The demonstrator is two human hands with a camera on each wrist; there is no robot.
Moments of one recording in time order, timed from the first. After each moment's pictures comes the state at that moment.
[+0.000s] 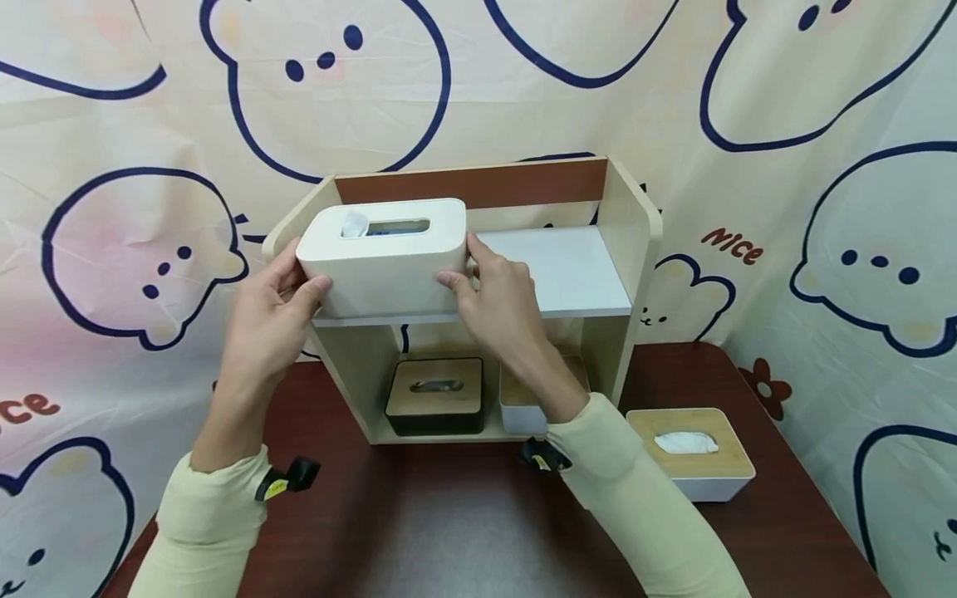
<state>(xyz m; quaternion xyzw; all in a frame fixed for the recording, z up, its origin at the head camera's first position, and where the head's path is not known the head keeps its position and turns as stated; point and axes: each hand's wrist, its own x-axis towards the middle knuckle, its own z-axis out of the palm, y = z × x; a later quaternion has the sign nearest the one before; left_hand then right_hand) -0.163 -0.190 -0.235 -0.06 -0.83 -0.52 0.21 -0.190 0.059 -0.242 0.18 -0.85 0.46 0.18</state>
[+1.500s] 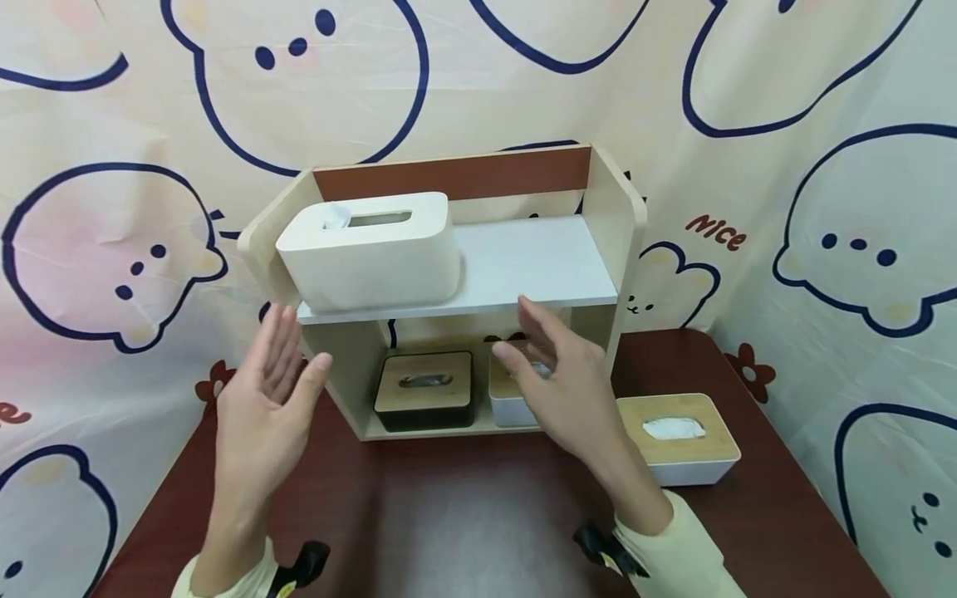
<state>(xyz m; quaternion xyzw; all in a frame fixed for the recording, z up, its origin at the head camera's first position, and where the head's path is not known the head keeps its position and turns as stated) -0.091 -0.164 -0.294 -0.05 -0.83 -0.48 0.27 -0.119 0.139 -0.305 0.15 -0.84 0.50 0.16</state>
